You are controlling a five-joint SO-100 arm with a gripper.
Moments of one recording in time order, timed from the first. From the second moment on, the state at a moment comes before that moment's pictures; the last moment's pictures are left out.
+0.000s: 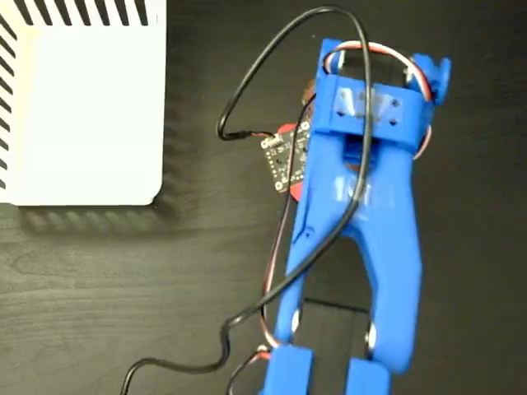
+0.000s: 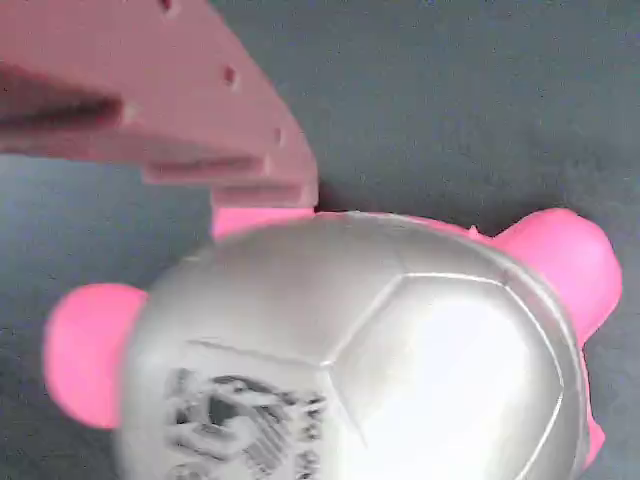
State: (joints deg) arm 20.2 73.6 85.5 83.9 -33.1
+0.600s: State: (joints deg) arm 19.4 70.7 92.5 75.2 -33.7
